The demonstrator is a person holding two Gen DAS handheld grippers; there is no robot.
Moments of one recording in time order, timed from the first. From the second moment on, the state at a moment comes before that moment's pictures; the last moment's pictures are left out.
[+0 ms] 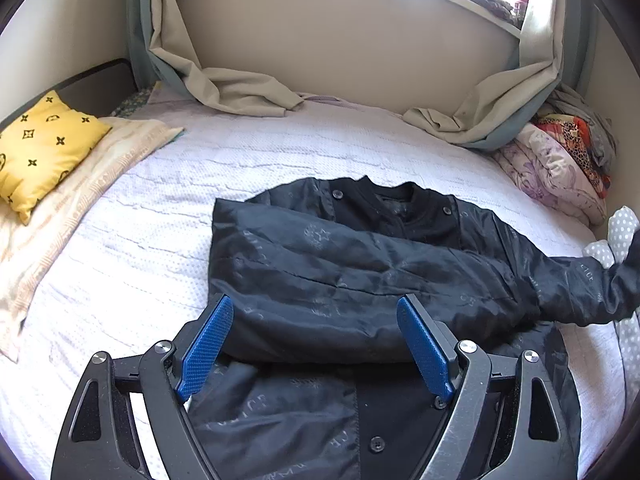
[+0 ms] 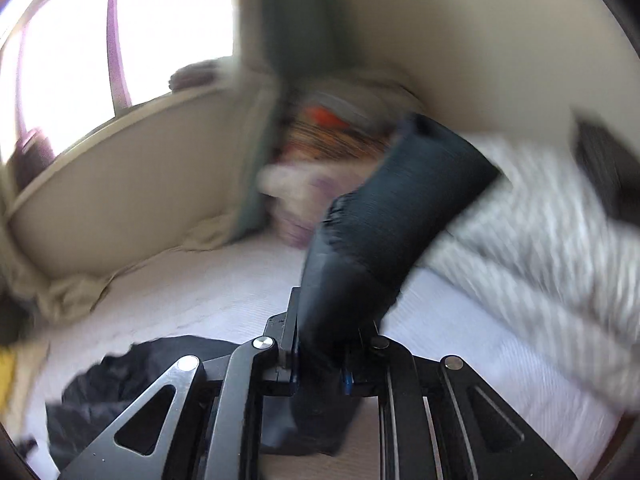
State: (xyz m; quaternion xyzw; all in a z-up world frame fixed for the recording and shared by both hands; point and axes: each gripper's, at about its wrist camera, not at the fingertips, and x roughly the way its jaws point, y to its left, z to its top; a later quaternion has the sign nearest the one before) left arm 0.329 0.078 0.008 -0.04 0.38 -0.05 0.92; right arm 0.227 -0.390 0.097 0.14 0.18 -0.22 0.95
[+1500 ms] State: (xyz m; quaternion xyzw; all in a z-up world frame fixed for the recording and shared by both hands) left arm 0.379 0.094 -0.056 -0.19 0.48 -0.14 0.85; right arm 0.294 -0.268 0.025 0.10 0.35 0.07 0.93
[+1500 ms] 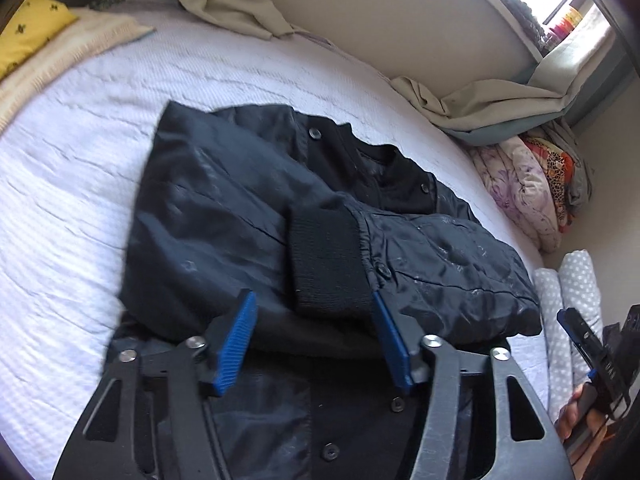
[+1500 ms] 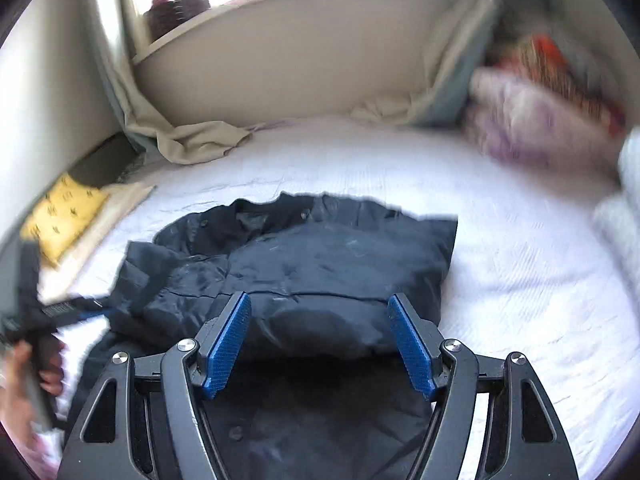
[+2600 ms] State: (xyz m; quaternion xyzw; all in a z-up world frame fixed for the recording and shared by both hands) left arm 0.398 0.098 -0.055 -0.10 0.47 -0.09 0.87; right arm 0.323 -0.311 0.015 0.15 0.37 0.04 0.92
